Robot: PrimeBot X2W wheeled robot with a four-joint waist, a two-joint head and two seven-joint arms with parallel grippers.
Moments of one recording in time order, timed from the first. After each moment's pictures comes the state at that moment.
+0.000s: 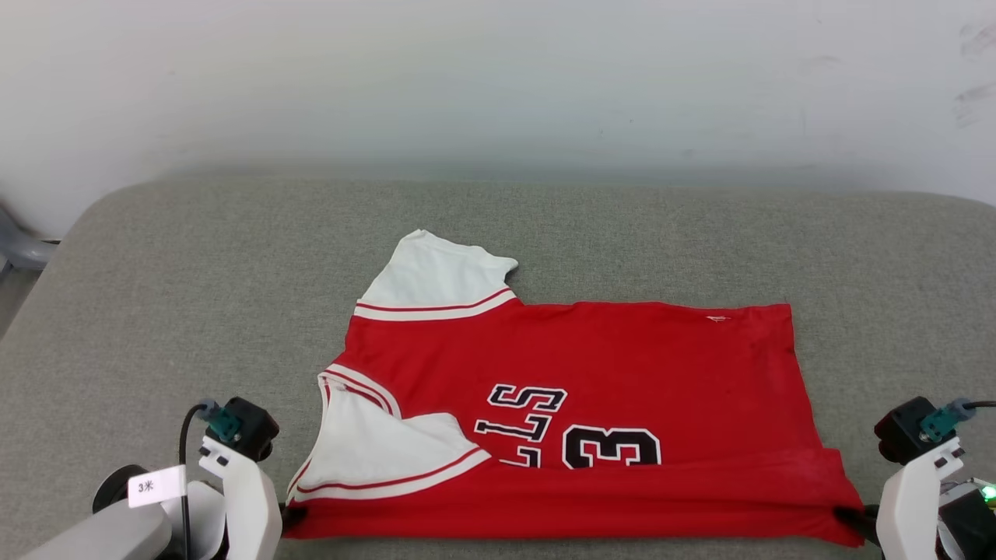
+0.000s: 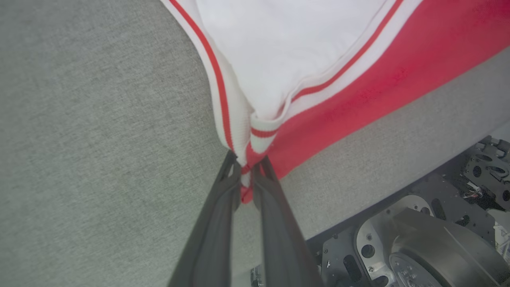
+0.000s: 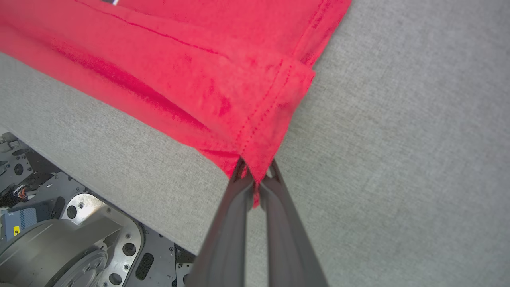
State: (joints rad) left arm -0.52 0.85 -1.10 0.27 -1.08 -0.06 0.36; right arm -0.21 -0.76 0.57 0.19 0.80 0.13 0.58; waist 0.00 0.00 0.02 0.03
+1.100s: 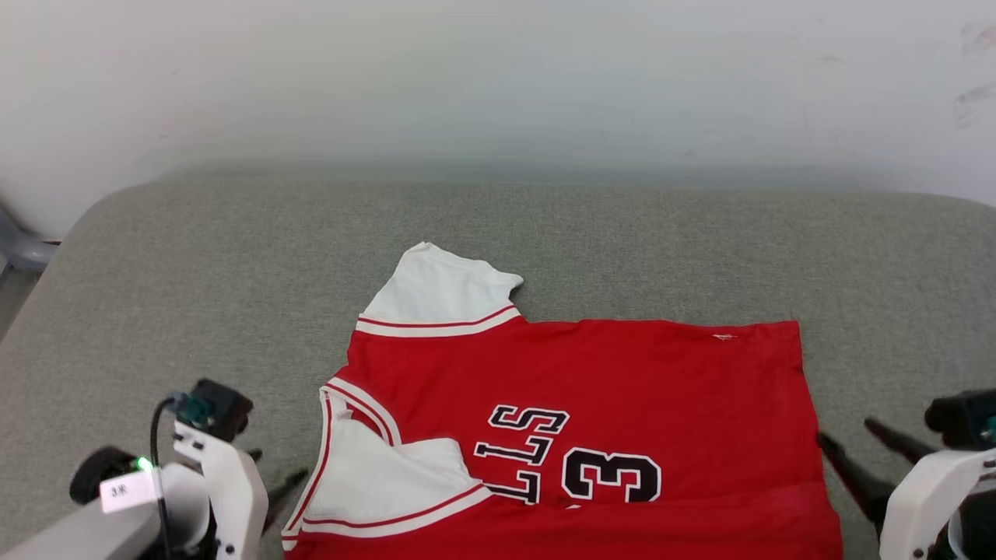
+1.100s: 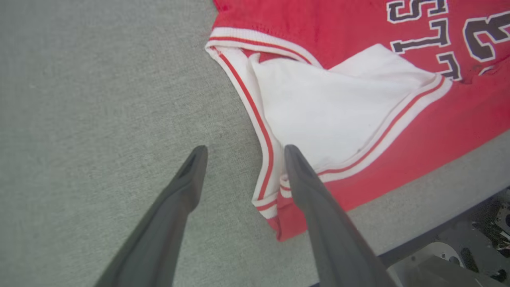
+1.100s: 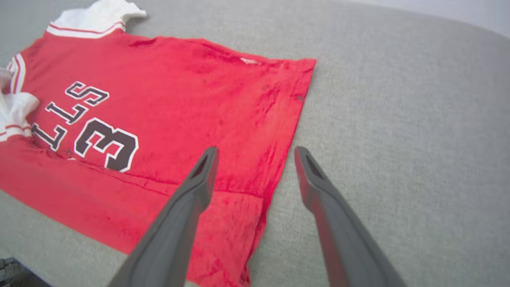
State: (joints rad) left arm -0.48 0.86 -1.07 0.26 -1.06 0.01 0.23; right arm -0.05 -0.57 0.25 0.15 0.62 0.13 0.31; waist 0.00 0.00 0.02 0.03
